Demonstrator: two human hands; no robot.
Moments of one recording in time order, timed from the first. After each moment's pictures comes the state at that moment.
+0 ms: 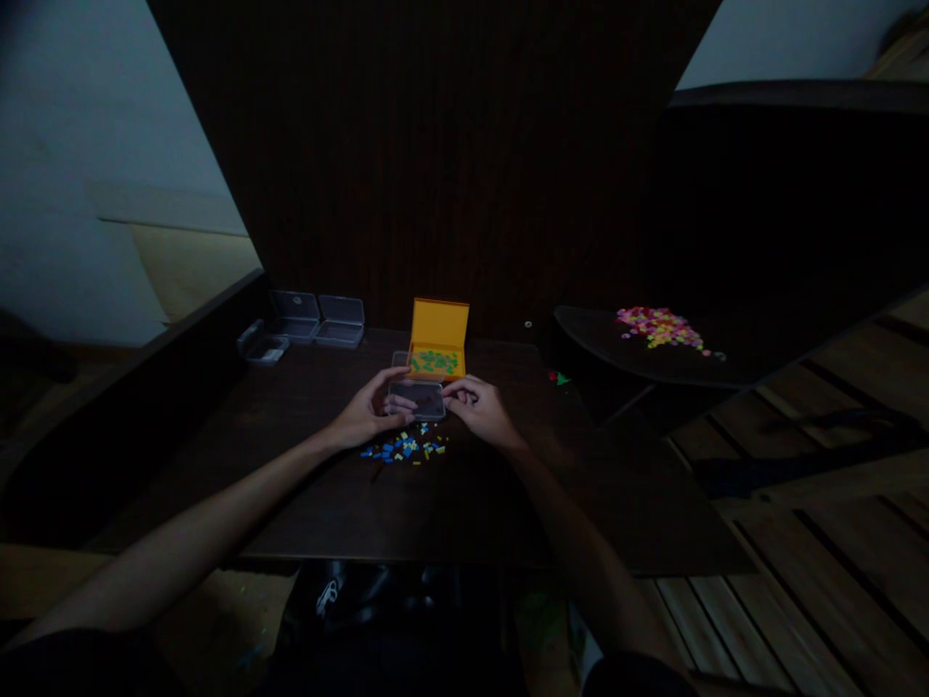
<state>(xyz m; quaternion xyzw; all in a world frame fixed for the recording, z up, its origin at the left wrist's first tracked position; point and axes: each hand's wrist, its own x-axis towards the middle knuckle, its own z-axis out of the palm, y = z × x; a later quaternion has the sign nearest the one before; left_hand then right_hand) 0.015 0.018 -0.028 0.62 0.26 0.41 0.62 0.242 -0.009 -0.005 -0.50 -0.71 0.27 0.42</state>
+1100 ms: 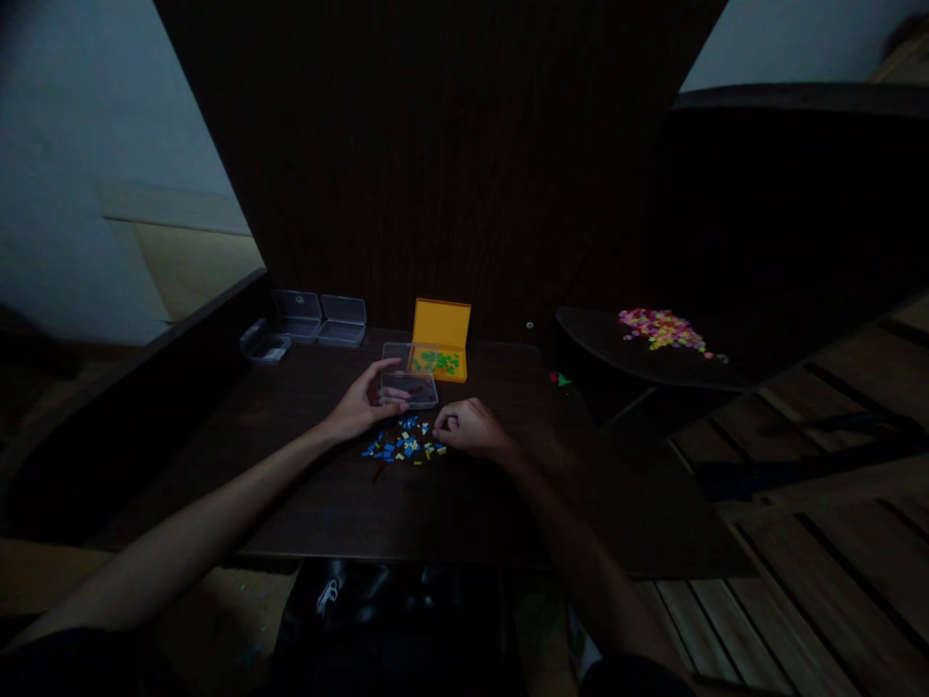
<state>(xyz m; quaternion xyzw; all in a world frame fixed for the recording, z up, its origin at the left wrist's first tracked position) 0.010 0.029 -0.029 0.60 0.28 0.45 0.59 0.234 -0.014 -0.014 -0.53 -0.80 0.23 0.18</state>
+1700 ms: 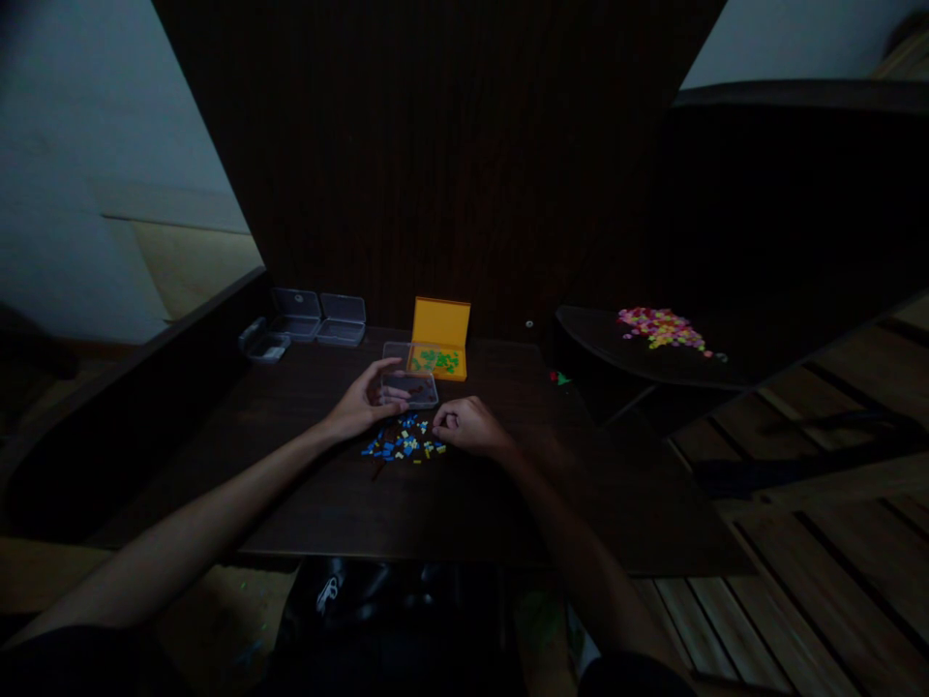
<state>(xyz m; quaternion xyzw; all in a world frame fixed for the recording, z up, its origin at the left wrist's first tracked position) 0.011 0.028 -0.029 0.60 0.29 0.45 0.59 0.235 -0.013 -0.016 -0.50 -0.81 0.23 0.21</state>
